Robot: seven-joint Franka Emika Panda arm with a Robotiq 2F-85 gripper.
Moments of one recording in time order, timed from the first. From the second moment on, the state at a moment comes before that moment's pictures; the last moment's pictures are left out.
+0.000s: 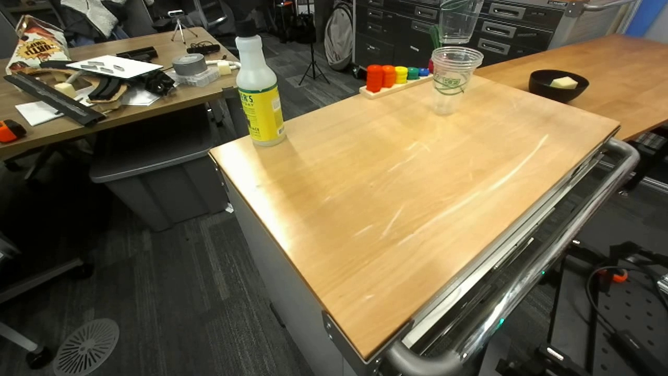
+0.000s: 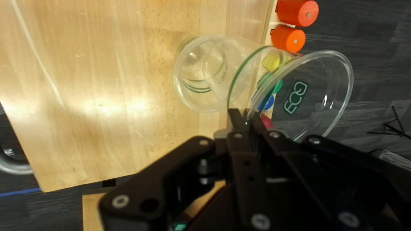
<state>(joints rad) -0.29 -0.30 -0.03 -2.26 -0.15 2.28 1.56</state>
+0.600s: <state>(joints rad) -0.29 -0.30 -0.05 -2.31 -0.18 2.25 1.59</state>
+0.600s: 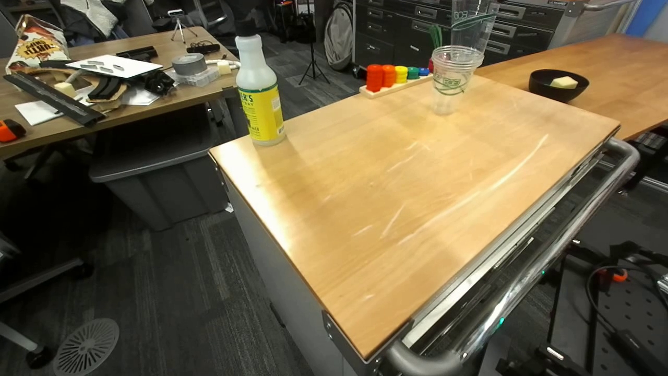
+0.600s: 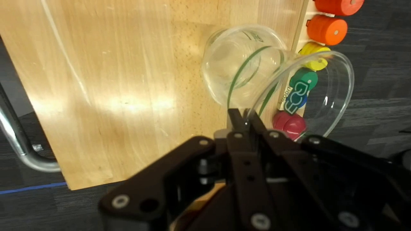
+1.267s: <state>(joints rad) -0.30 -0.25 -0.06 -2.32 -0.23 2.29 1.64</state>
